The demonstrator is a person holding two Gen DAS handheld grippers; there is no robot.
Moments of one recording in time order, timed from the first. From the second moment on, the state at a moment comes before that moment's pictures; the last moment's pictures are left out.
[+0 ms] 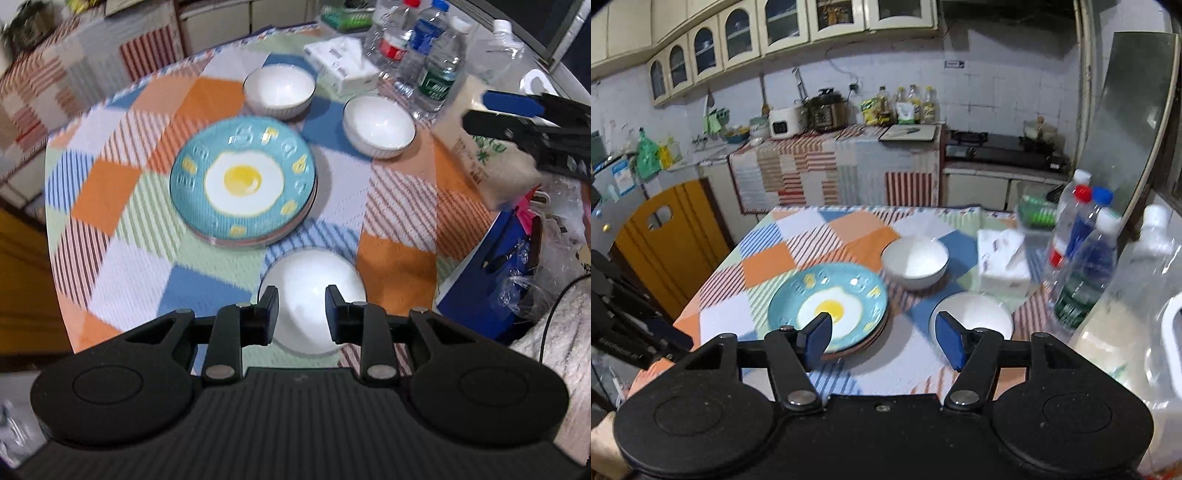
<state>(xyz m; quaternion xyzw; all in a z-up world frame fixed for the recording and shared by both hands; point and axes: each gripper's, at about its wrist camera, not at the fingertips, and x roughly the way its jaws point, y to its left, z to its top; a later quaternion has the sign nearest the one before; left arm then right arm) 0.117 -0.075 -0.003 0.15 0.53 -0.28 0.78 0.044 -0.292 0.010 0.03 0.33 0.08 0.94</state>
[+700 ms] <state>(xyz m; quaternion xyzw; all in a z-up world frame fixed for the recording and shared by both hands) 0.226 -0.166 -0.046 0.07 0.48 -0.33 0.81 0.115 -0.361 -0.080 0.27 0.38 -0.05 0.89</state>
